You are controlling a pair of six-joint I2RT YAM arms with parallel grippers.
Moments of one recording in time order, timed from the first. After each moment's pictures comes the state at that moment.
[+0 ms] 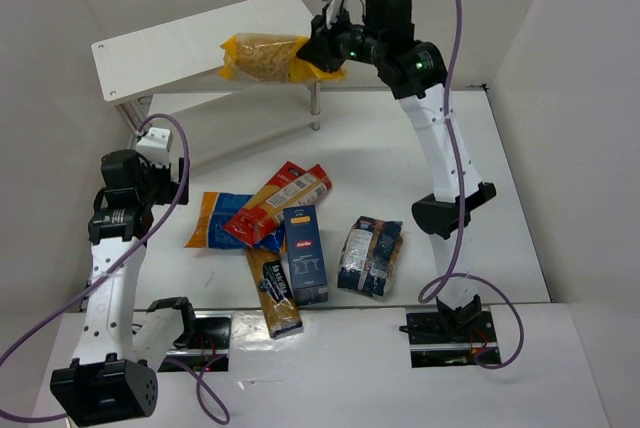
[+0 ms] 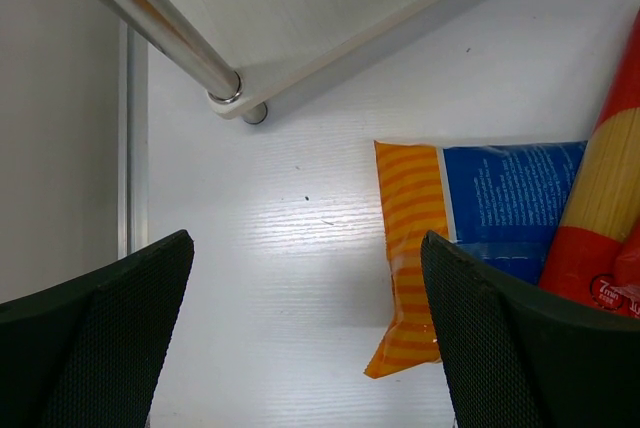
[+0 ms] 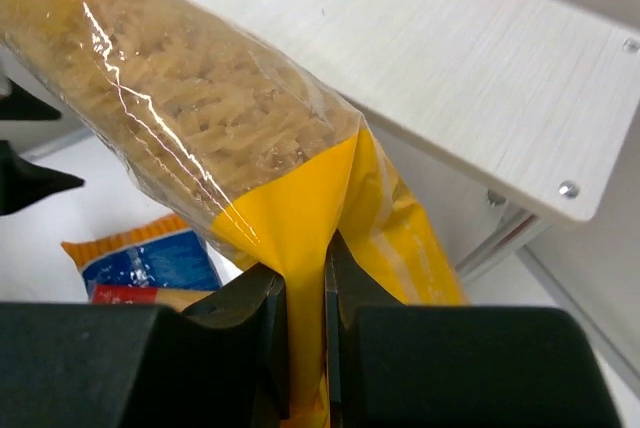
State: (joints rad) left arm 0.18 0.88 0.88 -0.53 0.07 0.23; right arm 0.54 2.14 2.80 -0.88 -0.44 -0.14
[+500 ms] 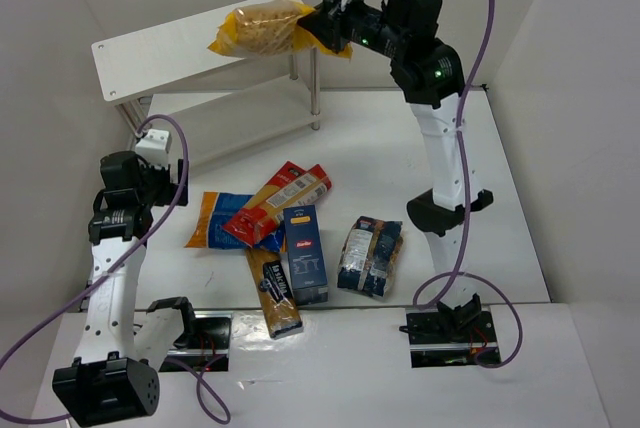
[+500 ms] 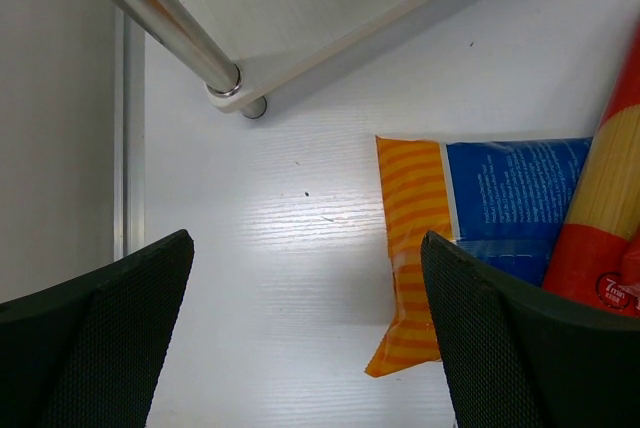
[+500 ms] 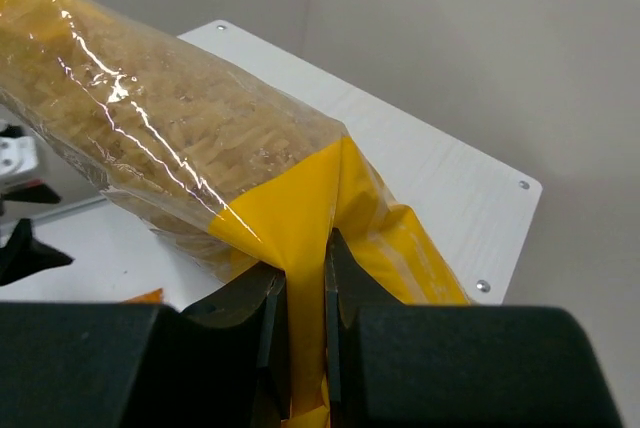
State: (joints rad) left arm 0.20 0.88 0.86 -0.53 0.09 0.23; right arm 0.53 2.17 3.10 -0.83 -0.47 -0.15
